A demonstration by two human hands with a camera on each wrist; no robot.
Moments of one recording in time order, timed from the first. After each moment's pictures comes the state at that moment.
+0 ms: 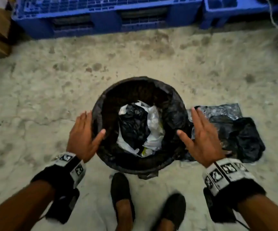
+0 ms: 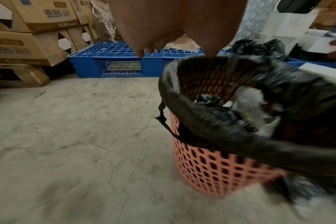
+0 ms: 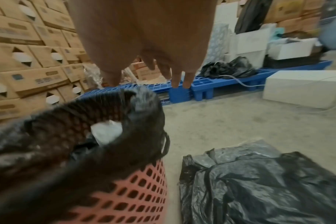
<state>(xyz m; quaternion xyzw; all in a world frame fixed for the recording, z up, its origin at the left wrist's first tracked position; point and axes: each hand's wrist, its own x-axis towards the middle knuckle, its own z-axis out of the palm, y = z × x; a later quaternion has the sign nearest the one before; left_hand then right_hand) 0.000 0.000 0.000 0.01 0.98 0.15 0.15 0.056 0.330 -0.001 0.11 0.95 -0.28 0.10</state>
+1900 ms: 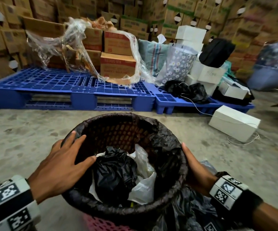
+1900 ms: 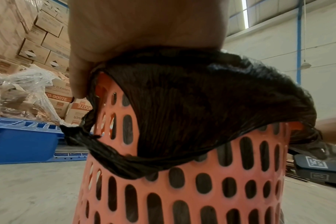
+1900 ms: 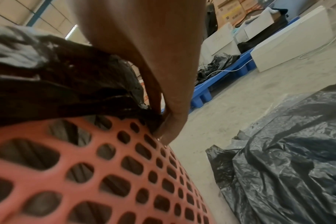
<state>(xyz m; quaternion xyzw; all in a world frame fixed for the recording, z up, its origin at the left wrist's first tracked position) -0.002 -0.013 -0.079 0.14 0.96 0.26 0.02 0.057 0.331 -0.118 0.18 0.67 -0.71 0.13</state>
